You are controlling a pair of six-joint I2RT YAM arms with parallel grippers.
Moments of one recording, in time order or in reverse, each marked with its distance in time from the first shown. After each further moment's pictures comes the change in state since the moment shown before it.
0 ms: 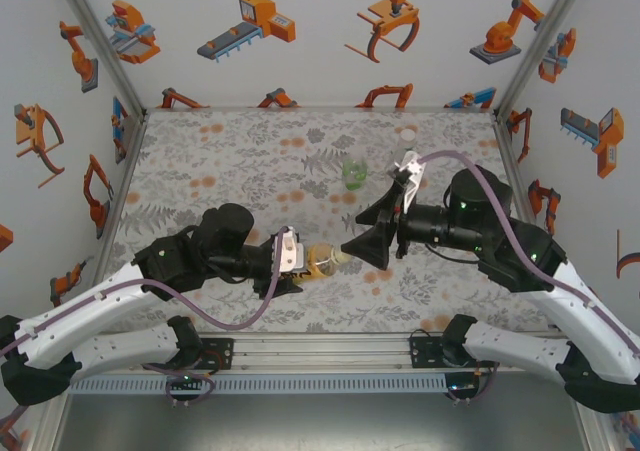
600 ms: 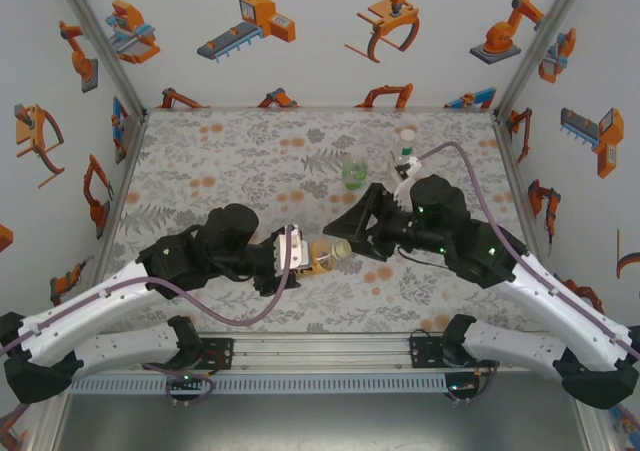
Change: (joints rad) left arm 0.001 0.016 0.000 -0.015 -0.089 0.000; right arm 0.000 0.030 -0.171 0.035 0.220 1.069
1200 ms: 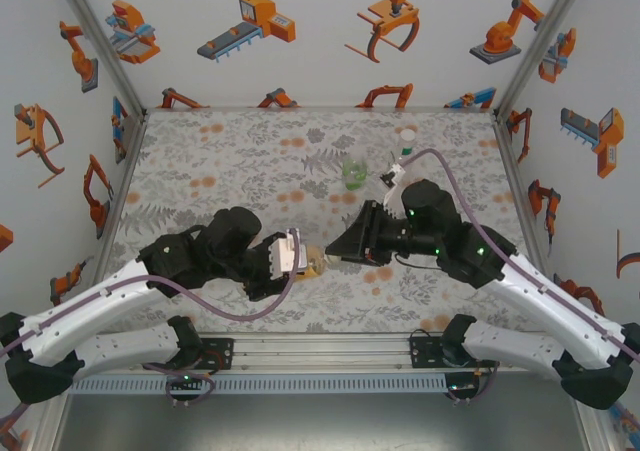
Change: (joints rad) left arm 0.010 0.015 0.006 -0.165 -0.069 -0.005; right arm -0.009 0.002 -0.123 0.047 -0.123 0.012
